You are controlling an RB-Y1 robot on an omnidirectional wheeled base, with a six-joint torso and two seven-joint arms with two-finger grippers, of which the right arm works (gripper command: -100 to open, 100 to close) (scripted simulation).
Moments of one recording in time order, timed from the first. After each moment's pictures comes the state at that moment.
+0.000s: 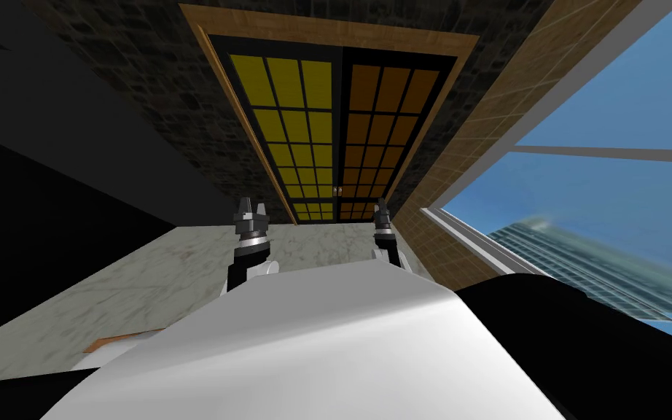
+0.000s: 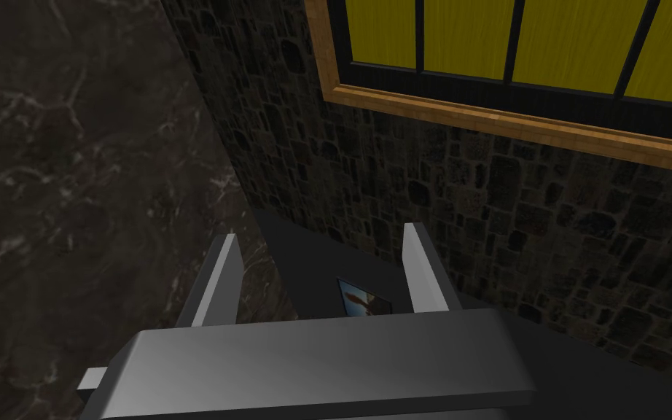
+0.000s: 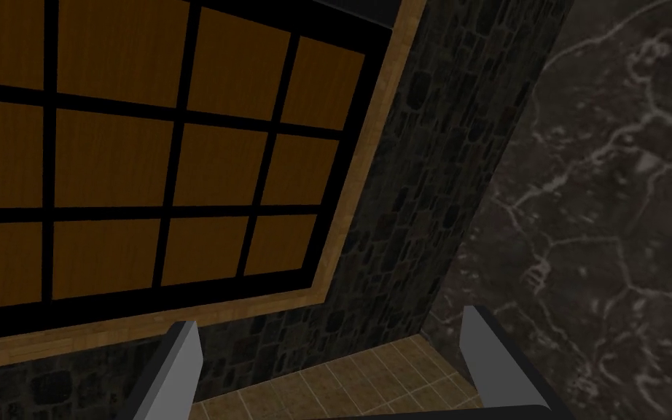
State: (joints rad) arm 0.43 -0.03 -0.06 -2.08 0.07 -0.45 0.12
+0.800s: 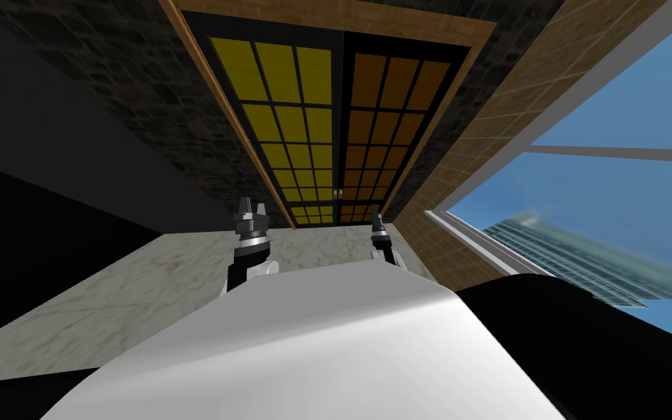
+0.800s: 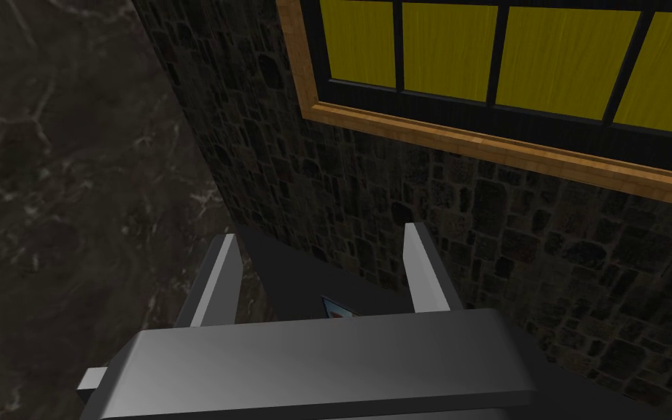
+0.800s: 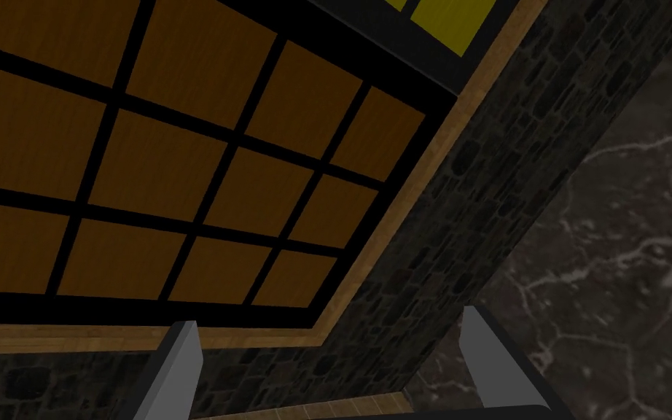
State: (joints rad) arm 0.37 -0.06 -0.07 -1.89 0.11 -0.51 0.28
